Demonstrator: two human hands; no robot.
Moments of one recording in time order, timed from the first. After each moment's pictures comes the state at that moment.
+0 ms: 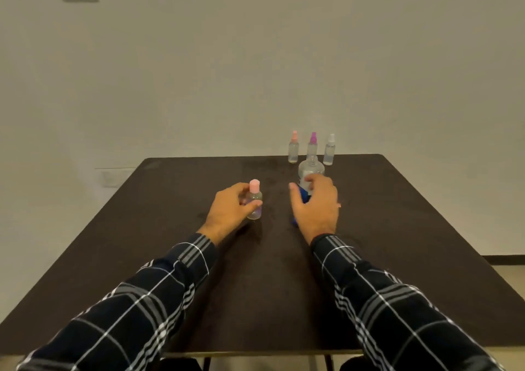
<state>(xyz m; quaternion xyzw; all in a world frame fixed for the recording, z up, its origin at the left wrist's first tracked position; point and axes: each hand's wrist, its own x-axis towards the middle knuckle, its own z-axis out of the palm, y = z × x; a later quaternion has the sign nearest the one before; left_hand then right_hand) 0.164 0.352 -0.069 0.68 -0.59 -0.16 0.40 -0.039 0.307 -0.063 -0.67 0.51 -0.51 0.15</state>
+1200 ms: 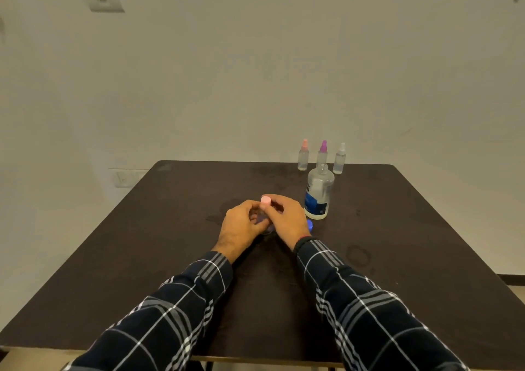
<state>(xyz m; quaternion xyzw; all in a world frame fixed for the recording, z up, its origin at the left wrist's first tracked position) 0.146 0.367 -0.090 0.69 -0.54 -0.18 0.44 0.019 0.306 -0.076 -0.71 0.44 -0.36 0.41</state>
